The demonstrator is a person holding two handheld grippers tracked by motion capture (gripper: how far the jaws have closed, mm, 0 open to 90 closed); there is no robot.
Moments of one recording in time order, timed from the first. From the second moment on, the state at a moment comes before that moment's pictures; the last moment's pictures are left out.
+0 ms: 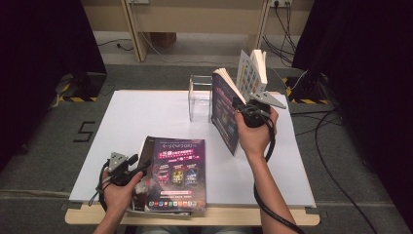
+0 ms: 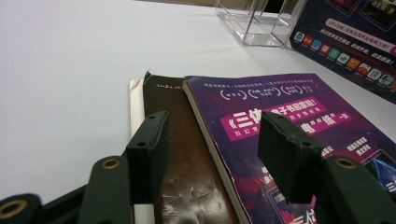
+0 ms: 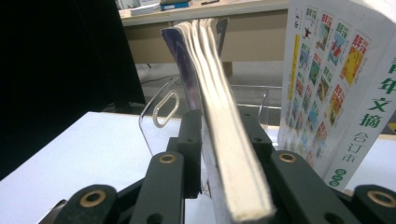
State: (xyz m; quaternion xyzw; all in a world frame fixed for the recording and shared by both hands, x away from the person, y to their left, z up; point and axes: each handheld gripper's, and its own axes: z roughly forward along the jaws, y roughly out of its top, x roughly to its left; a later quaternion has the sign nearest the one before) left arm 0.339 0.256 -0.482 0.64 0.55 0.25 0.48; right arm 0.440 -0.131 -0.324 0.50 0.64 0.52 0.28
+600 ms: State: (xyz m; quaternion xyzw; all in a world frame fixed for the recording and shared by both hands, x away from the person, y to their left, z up) left arm 0.339 0.256 -0.482 0.64 0.55 0.25 0.47; right arm 0.444 -0.132 -0.318 0.50 0.65 0.50 0.28
